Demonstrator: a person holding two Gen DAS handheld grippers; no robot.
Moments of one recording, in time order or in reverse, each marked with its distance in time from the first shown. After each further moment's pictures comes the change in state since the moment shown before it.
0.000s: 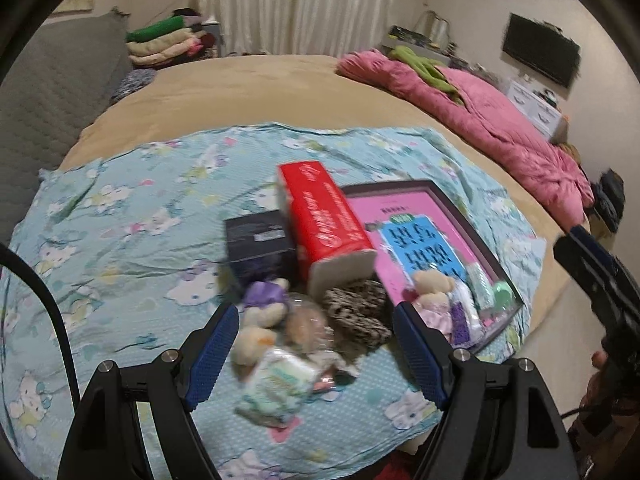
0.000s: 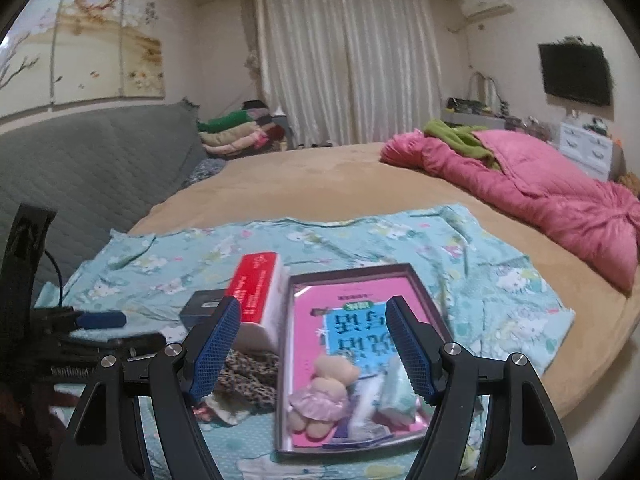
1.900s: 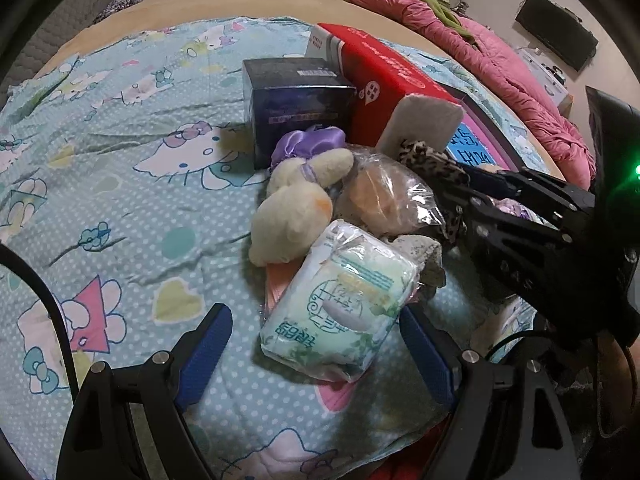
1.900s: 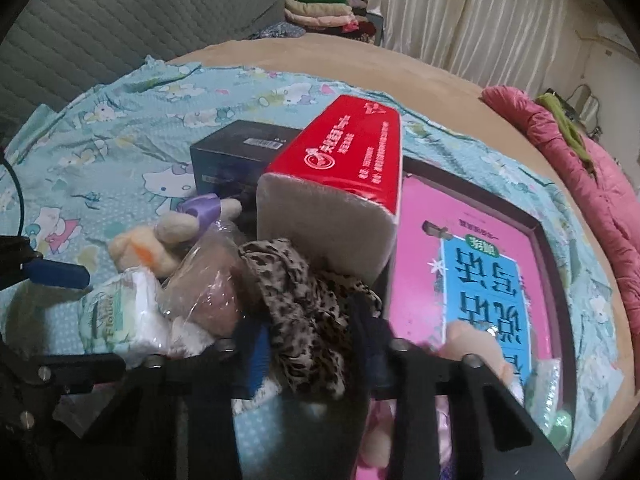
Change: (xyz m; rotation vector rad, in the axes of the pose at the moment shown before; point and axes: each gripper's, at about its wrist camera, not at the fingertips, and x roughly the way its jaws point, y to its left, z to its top) left arm 0.103 0.059 -0.080 -0.045 0.247 -0.107; right arm 0.188 0.086 -0.088 -0.363 0.391 0.105
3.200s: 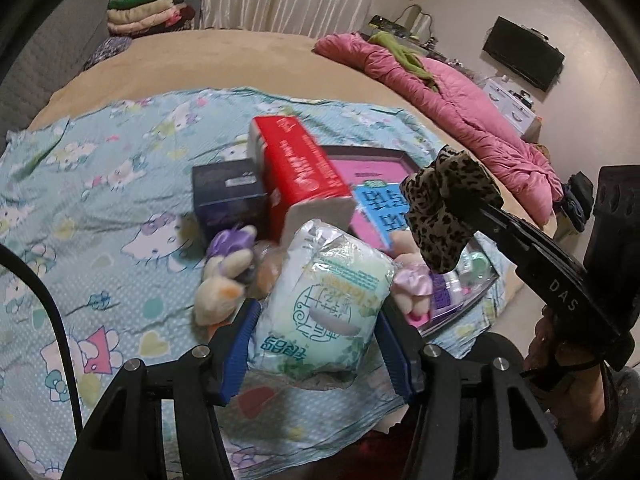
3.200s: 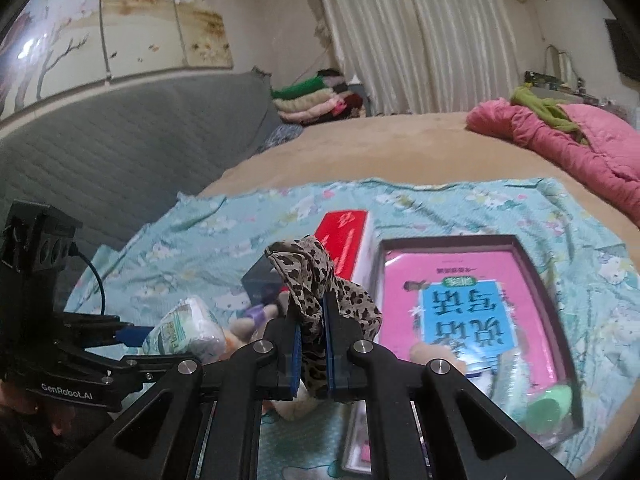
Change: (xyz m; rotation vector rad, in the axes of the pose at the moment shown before) left arm -0.078 -0.065 0.022 0.051 -0.174 -0.065; right arm -0.137 -0.070 -0.017 0.307 -0.365 0.180
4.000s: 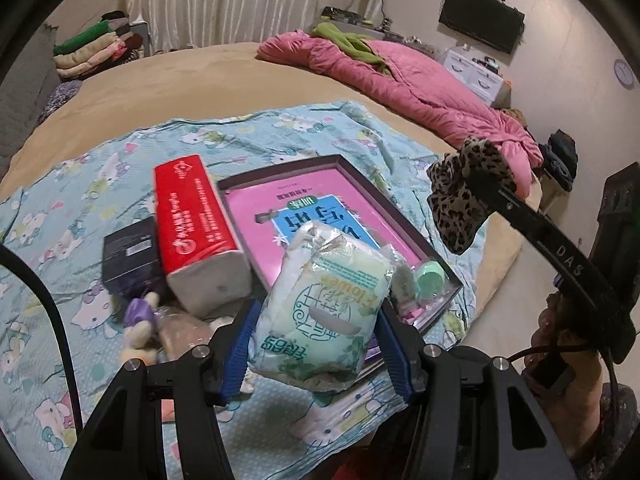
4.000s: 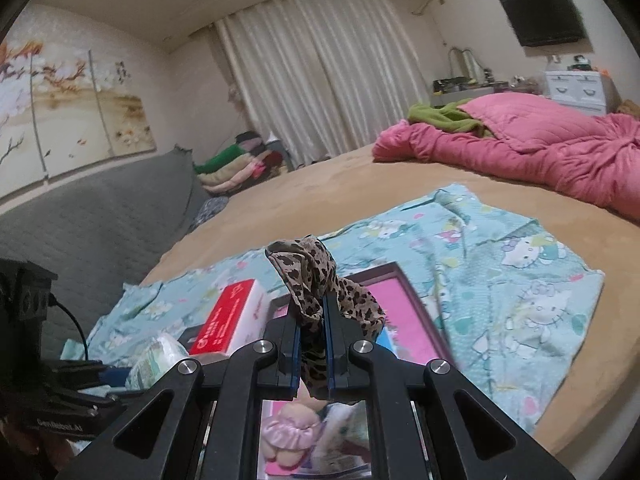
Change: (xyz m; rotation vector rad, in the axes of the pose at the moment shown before) left arm 0.033 -0.103 0.039 0.166 0.021 -0.024; right arm -0.076 -0.106 0.000 0.239 -0.194 -0.184
